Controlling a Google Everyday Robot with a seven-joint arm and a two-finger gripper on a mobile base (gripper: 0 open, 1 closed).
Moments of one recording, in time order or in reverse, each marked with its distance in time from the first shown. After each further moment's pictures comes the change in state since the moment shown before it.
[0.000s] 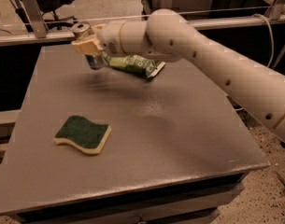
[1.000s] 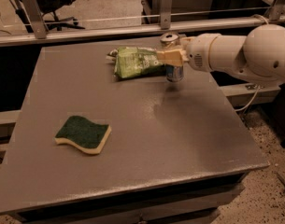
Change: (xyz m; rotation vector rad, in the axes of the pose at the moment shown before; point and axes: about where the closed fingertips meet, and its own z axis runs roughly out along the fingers) arm 0.076 -0.070 -0.228 0.363 0.145 0.149
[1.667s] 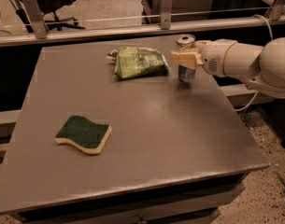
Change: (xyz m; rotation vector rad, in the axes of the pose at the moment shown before) arm 0.020 -0.037 -0.024 0.069 -0.056 0.026
